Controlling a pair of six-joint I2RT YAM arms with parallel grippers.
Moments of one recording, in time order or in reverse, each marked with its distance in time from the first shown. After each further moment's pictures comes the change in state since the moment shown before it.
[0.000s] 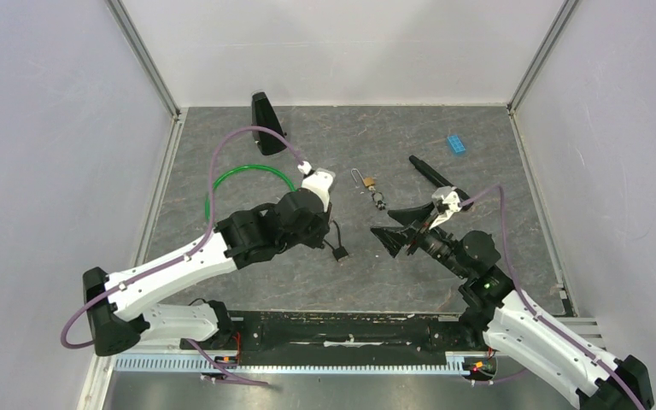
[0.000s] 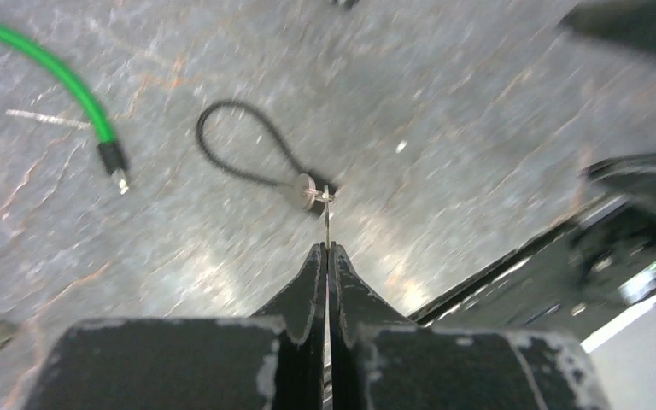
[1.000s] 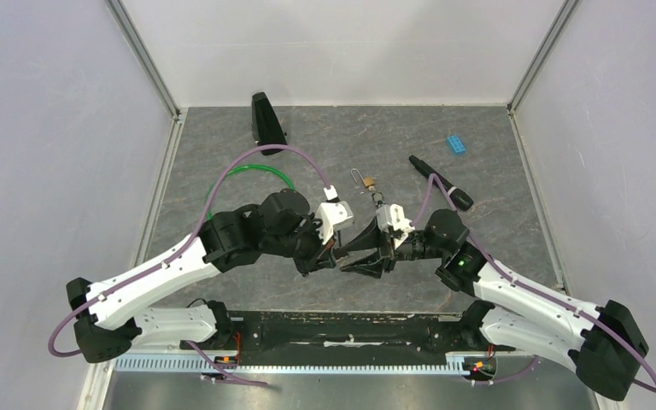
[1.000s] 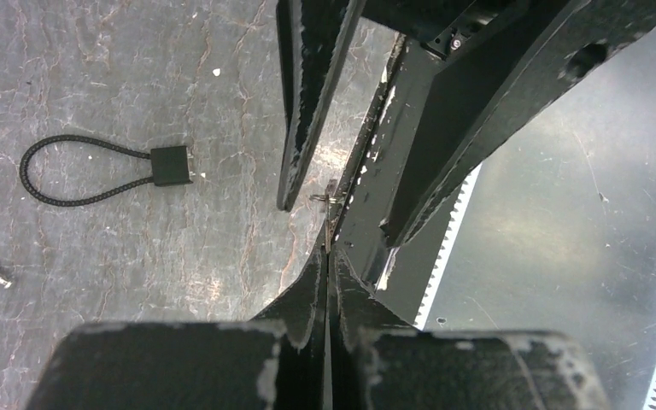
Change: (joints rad) left arm -0.008 -0.059 0.060 -0.183 0.571 0.440; right arm 0.146 0.333 0.226 0.046 -0.636 -0.367
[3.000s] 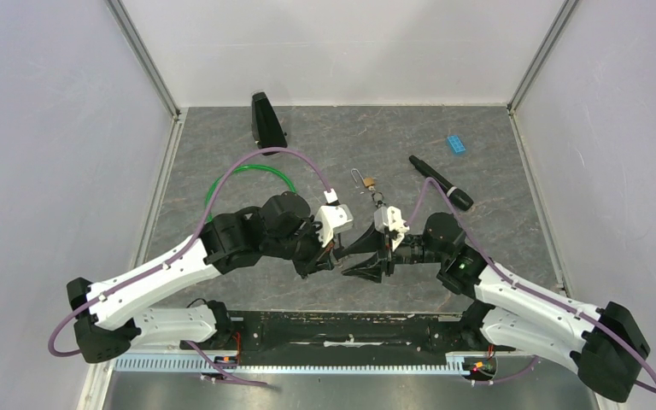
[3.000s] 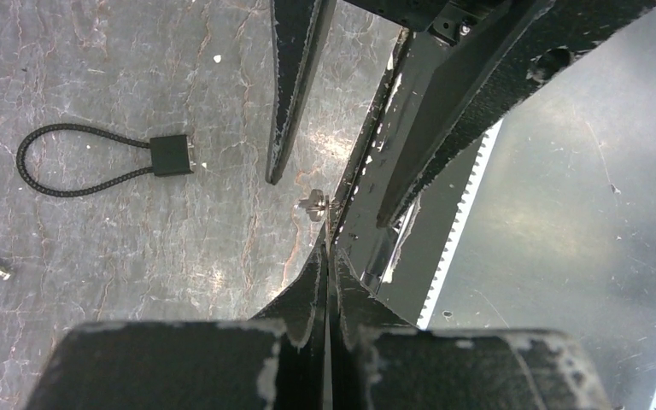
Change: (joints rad) left arm -0.006 -0.007 -0.021 -0.002 -0.011 0.008; right arm 0.017 -0.015 -0.032 -0.085 0.064 0.000
